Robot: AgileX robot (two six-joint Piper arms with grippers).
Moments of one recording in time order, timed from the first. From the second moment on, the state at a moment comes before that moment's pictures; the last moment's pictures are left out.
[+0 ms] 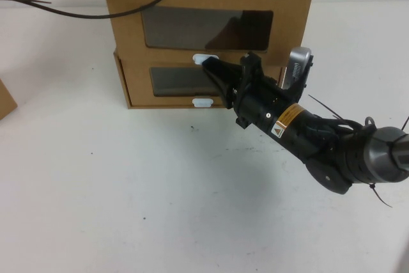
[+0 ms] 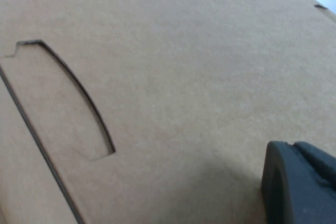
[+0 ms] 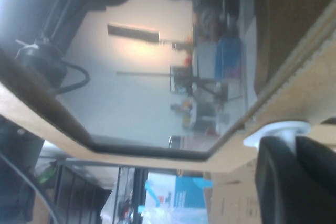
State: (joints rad) right arm 0.58 2.02 -1.03 -0.30 -1.07 1.69; left arm -0.16 2.26 -2.46 -0.84 0.93 0.70
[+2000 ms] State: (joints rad) right arm 0.52 1.69 -0.57 -0.62 -1.15 1.82; left arm -0.17 2.25 -2.46 -0.85 0.98 0.65
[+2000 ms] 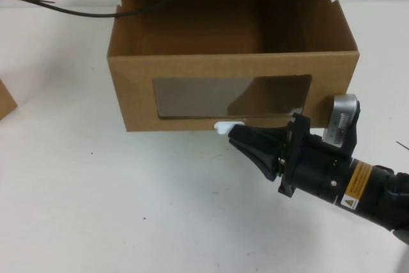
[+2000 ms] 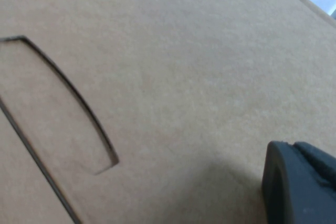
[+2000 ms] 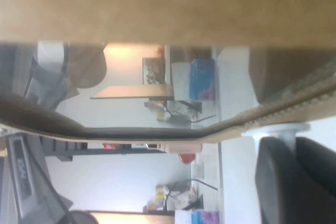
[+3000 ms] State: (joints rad) right arm 0.57 1.67 -0.49 -0.62 -1.17 1.84; left arm -0.17 2.25 -2.47 -0.85 0.99 0.64
